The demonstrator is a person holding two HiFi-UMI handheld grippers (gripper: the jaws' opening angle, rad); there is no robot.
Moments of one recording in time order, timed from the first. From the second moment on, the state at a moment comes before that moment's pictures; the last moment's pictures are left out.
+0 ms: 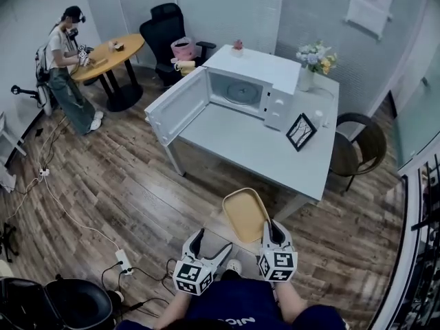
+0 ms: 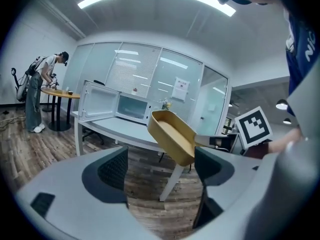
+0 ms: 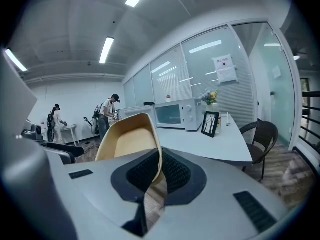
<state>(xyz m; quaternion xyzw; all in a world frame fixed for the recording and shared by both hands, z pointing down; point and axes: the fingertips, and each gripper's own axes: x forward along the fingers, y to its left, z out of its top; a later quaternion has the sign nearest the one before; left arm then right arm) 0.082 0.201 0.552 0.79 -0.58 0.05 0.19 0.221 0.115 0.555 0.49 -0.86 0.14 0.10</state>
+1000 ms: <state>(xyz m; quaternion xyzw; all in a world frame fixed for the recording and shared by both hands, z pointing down) 0.030 0.016 0.574 0.84 -0.51 0.08 0.20 0.187 -0.029 0.587 0.57 -0.79 0.18 0.11</state>
